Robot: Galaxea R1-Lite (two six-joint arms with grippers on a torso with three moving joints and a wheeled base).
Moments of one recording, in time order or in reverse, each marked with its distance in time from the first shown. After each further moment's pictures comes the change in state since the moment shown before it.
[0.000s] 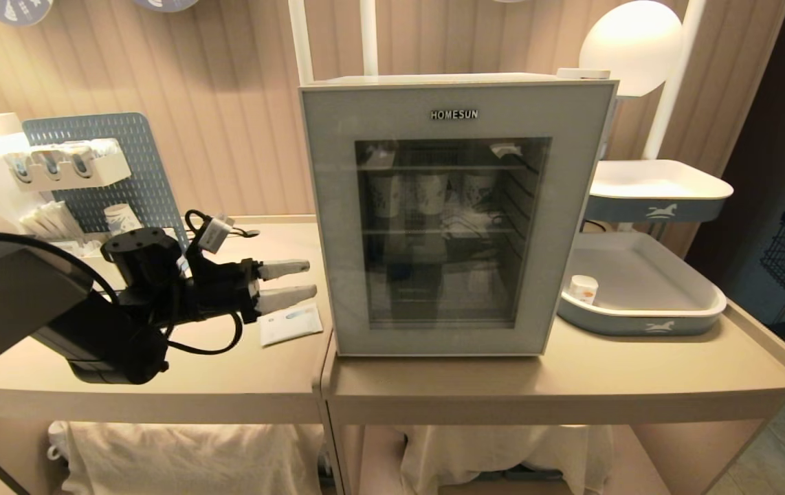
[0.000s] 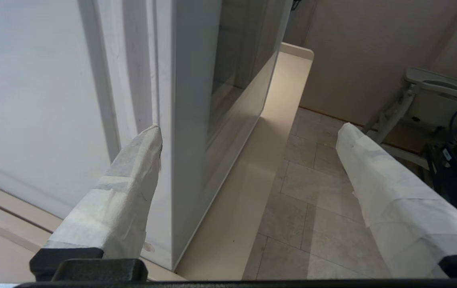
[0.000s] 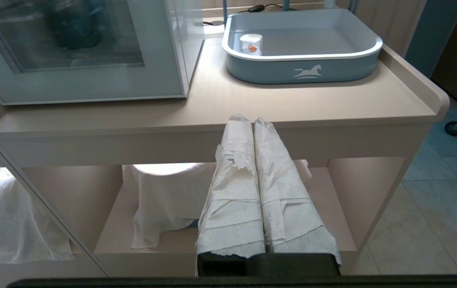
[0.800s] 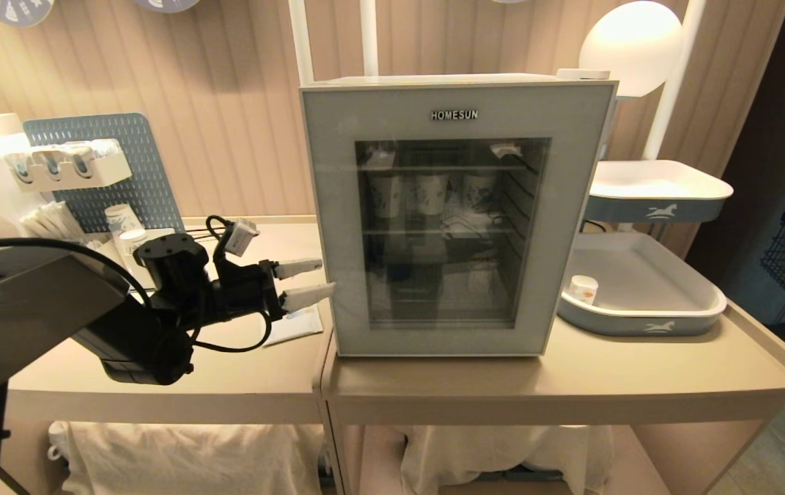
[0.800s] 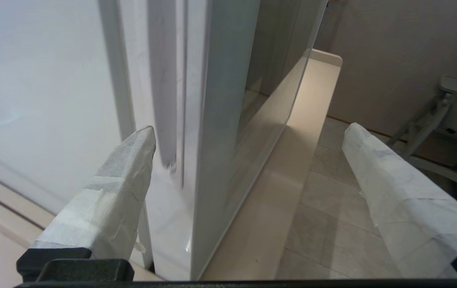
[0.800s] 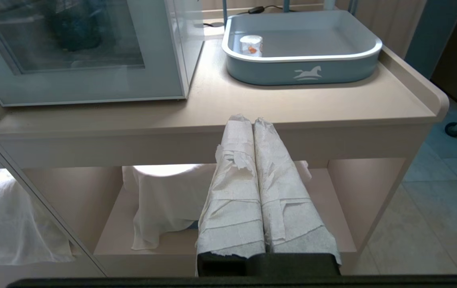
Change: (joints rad) left arm -0.059 0.066 -0.042 -0.037 0.138 0.009; right arm 0.000 0.000 0.003 -0.007 0.000 0.000
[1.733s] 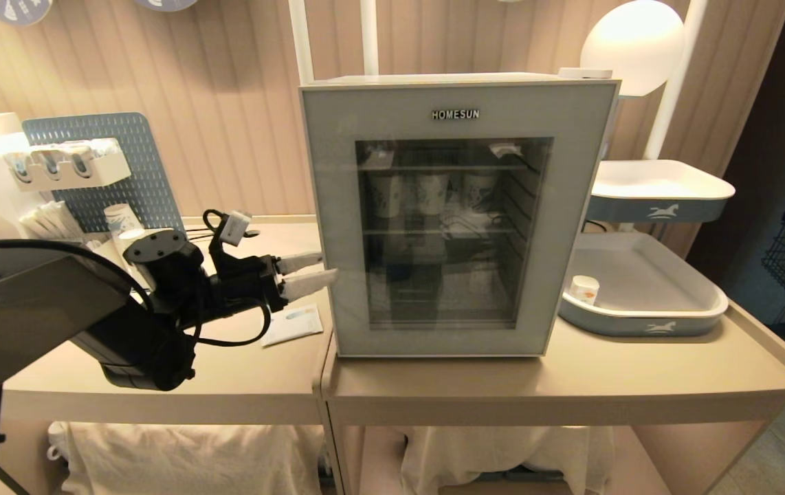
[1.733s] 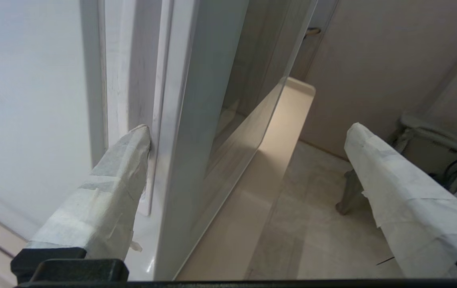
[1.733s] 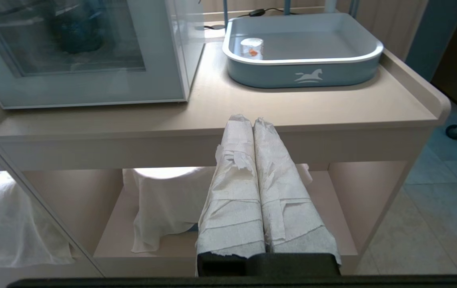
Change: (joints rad) left arm -0.040 -0.034 0.045 -0.156 -0.006 -0.246; right arm 0.000 0.000 0.002 -0.010 0.000 0.000
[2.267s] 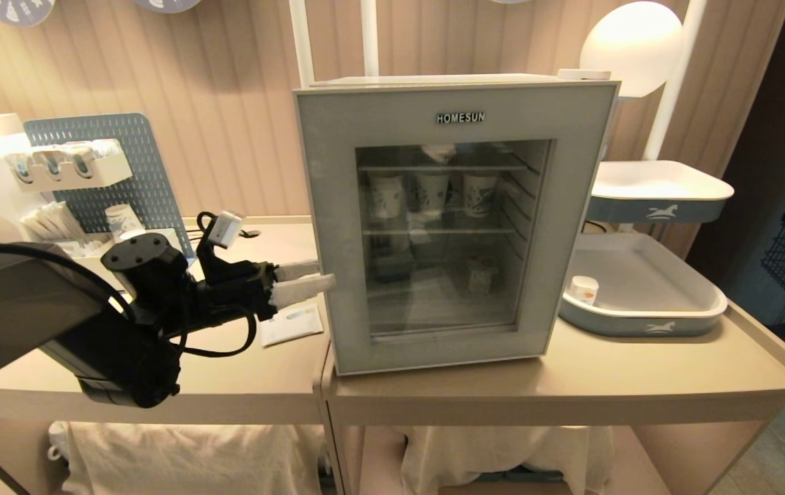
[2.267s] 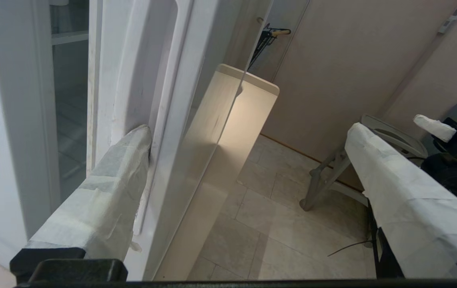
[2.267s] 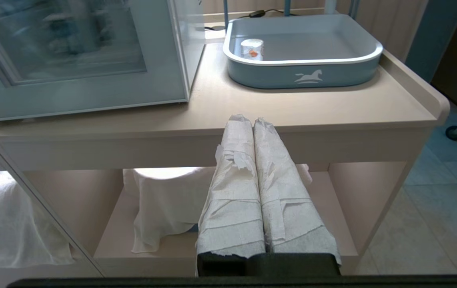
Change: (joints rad) left arm 0.000 -0.074 0.119 -0.053 -0.034 -0.097; right arm 0.000 0.000 0.000 0.000 0.001 0.000
